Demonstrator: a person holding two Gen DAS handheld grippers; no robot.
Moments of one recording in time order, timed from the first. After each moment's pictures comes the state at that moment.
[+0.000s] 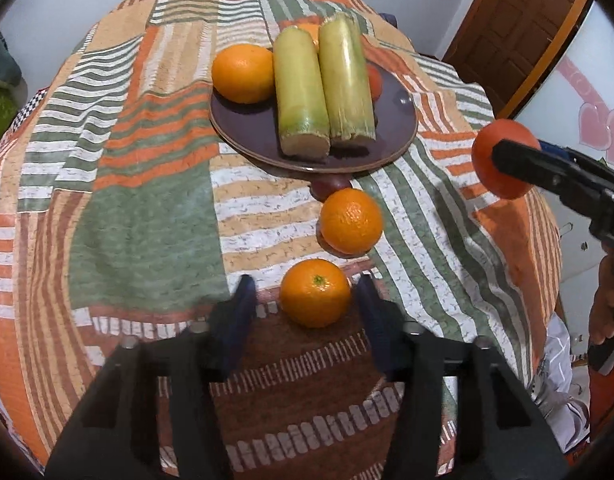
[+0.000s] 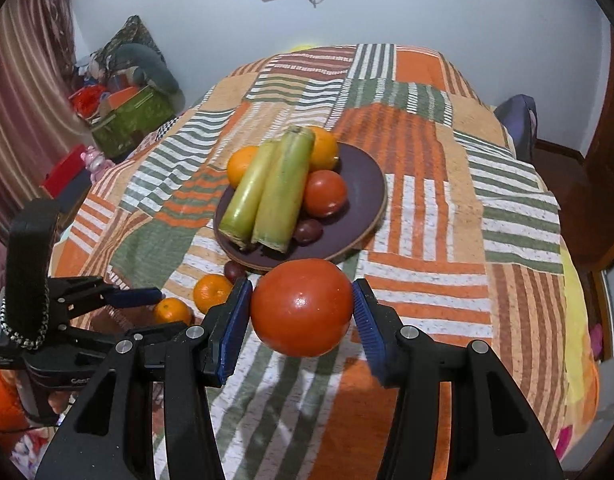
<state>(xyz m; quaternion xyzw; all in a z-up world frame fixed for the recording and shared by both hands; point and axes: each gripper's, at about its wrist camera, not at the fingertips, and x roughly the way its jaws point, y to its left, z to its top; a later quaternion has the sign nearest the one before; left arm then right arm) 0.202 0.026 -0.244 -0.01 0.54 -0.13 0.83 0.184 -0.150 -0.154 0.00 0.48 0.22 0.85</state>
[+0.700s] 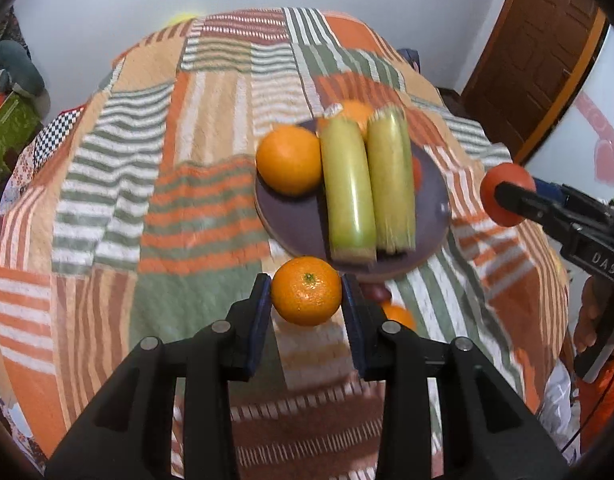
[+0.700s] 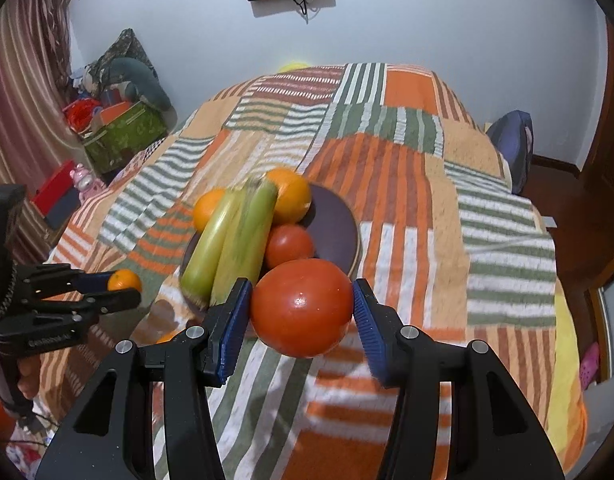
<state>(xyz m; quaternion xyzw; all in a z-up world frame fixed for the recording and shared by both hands) 0.255 0.051 -0.203 -0.02 0.49 -0.08 0.87 0.235 -0.163 -0.154 -0.01 0.45 0.22 0.86</state>
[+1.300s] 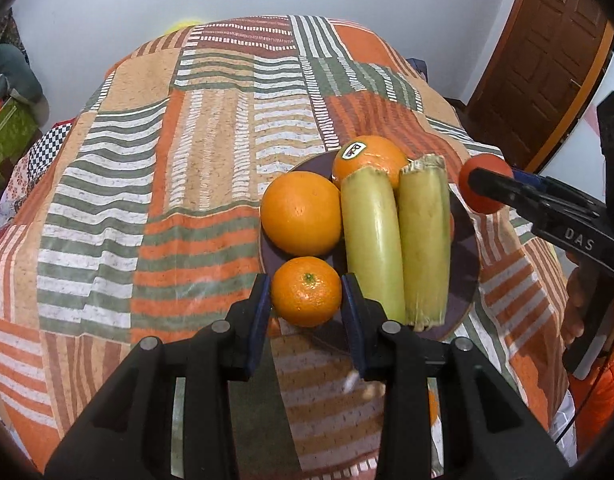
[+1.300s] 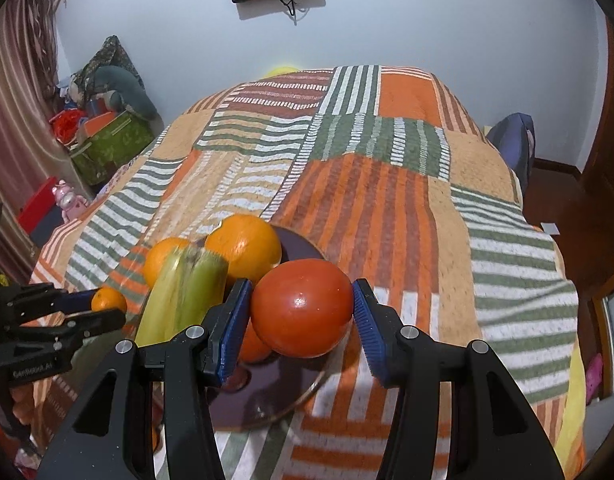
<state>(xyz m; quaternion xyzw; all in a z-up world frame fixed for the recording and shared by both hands) 0.313 0.053 -0.216 -0.03 0.48 -0.08 0.87 0.300 -0.153 -0.172 0.00 0.45 0.21 0.87</state>
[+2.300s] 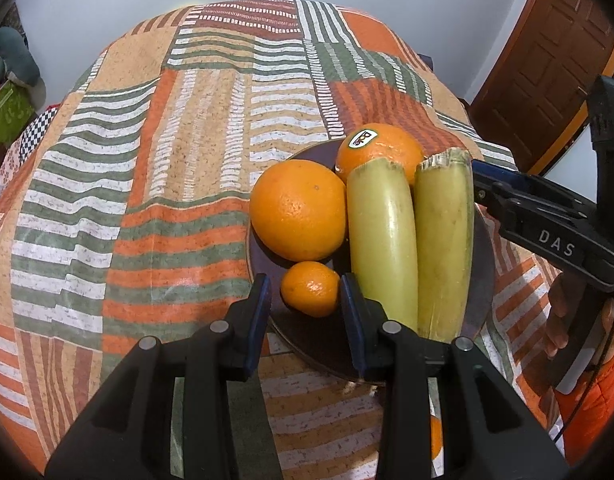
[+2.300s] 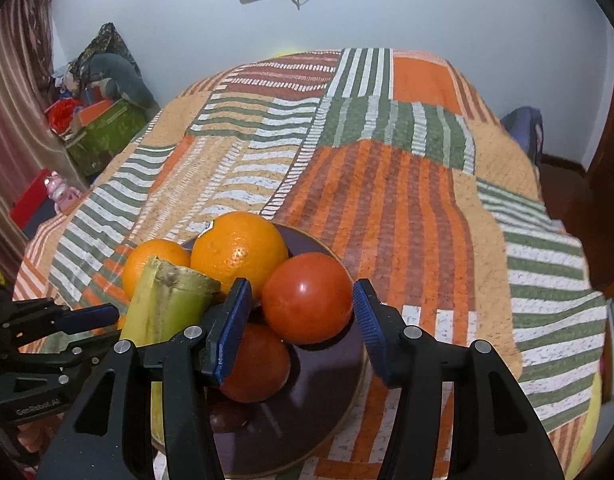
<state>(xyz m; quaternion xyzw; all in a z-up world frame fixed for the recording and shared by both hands) 0.329 0.052 -0.236 -0.05 0.50 -0.08 0.86 0.315 -0.129 -0.190 -0.02 0.47 0.21 0.86</state>
